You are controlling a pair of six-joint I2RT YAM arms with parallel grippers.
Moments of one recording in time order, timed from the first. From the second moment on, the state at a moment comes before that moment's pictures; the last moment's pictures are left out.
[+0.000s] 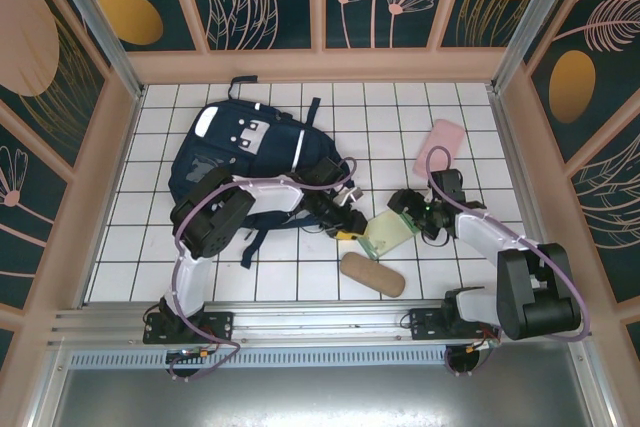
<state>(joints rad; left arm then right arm) -0.80 2.08 1.25 -0.27 0.83 -0.67 0.17 1.27 0.51 -0.27 -0.31 0.73</state>
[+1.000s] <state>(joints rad) -0.69 2.04 1.25 -0.26 0.68 -0.65 0.13 1.24 0.49 -0.36 -0.43 0.74</state>
